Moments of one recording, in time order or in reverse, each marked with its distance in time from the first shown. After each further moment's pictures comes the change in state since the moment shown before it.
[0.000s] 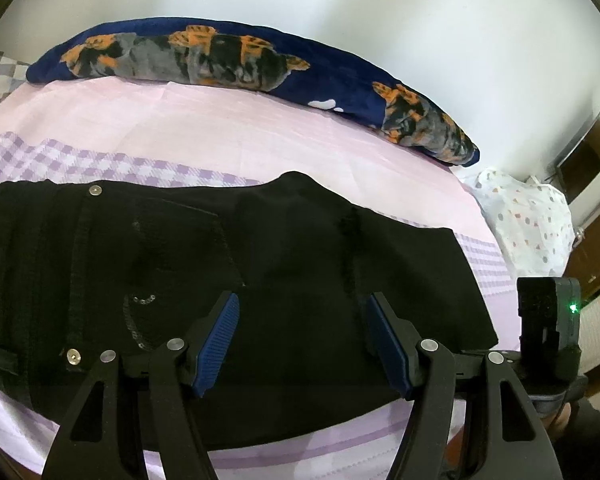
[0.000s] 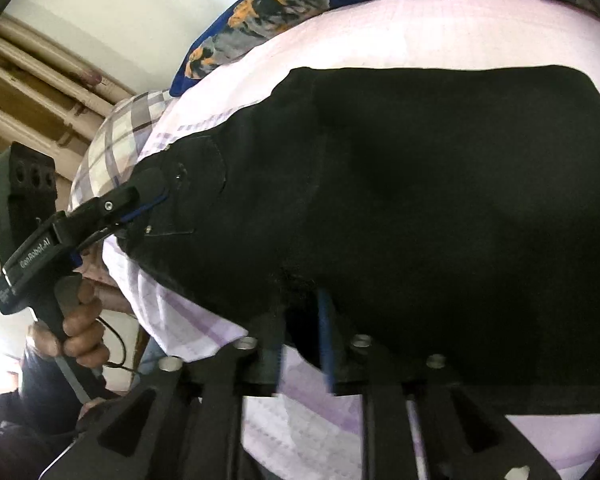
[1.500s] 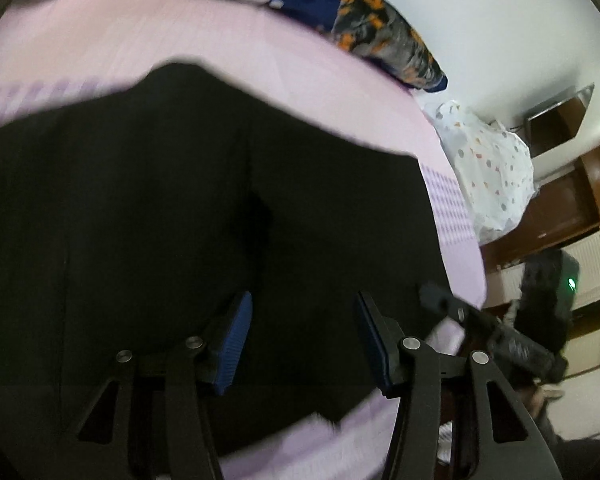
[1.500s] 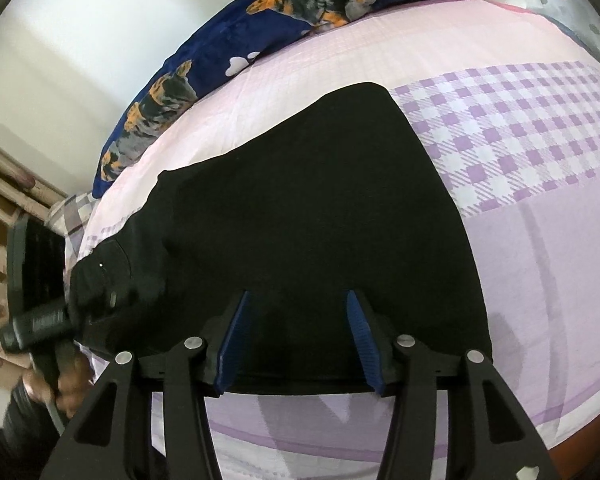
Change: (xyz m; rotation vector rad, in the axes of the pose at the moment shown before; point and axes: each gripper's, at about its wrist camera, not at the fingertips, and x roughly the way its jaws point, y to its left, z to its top) left arm 0.083 -0.039 -0.001 -0.027 0.358 -0.222; right arm -0.059 -0.087 -0.032 0.251 -0.263 -0.240
